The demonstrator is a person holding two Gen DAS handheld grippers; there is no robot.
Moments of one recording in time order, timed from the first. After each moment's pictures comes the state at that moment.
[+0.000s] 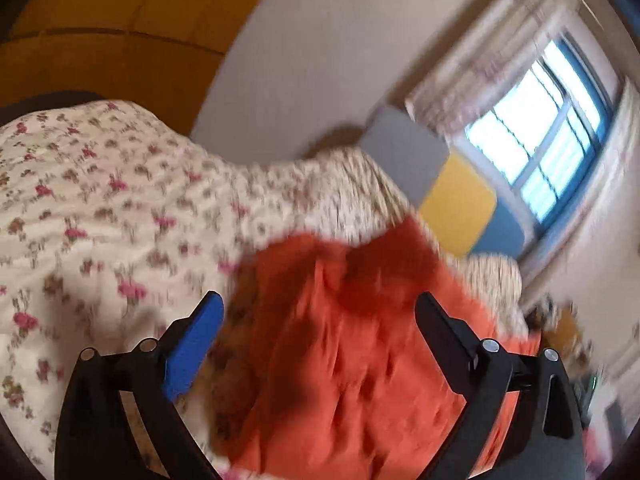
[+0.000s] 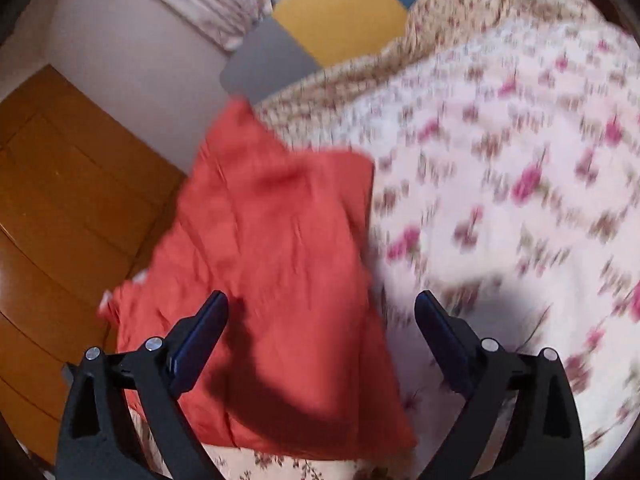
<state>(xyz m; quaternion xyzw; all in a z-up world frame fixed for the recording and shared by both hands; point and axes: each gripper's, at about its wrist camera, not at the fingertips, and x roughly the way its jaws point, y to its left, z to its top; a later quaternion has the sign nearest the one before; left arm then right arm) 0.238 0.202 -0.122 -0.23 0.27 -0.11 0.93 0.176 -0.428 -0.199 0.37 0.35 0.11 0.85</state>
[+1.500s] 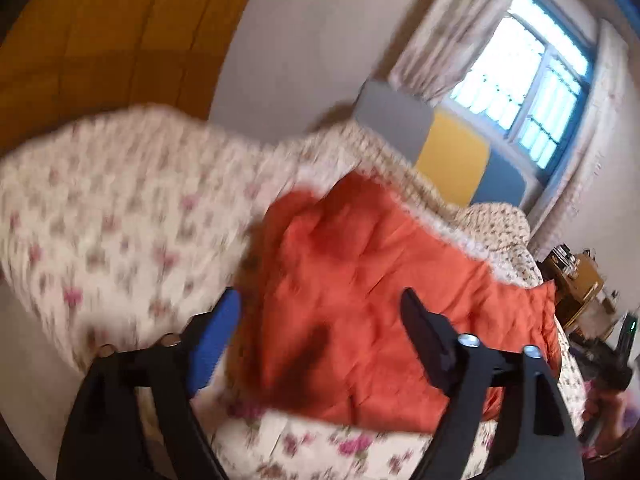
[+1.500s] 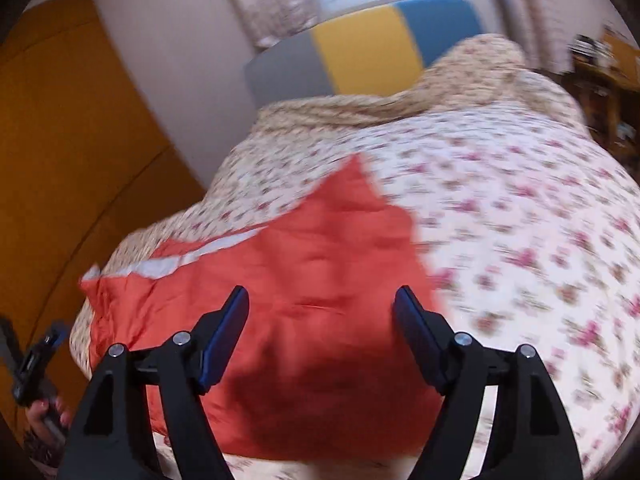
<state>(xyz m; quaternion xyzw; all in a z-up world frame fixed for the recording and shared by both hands) 0.069 0.150 -0.103 -0.14 0.27 -0.09 0.95 0.100 -0.352 -0.109 0.20 0.34 0.05 0.92</state>
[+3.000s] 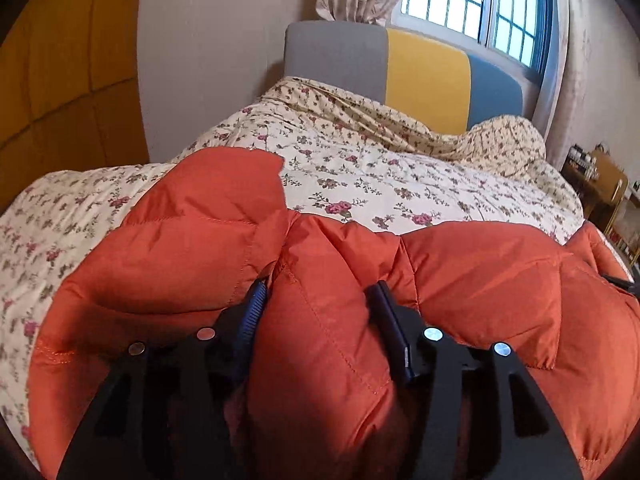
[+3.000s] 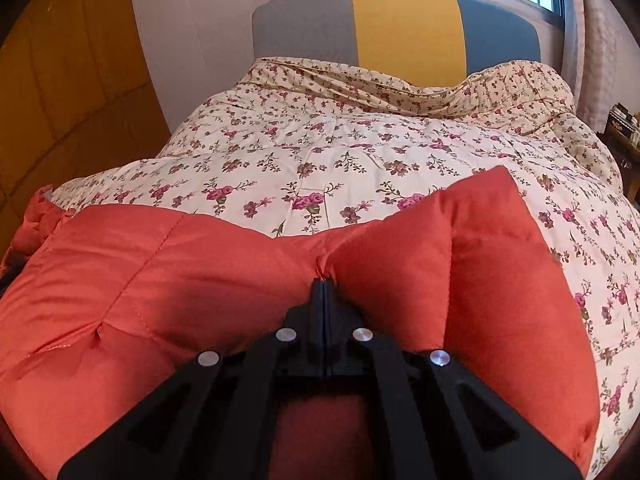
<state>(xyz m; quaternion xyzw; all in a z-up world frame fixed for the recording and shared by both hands) 0.289 0.016 -0.171 0.01 0.33 -0.13 0.94 0.261 -0.303 -0.198 0.08 0.37 0.02 0.93</state>
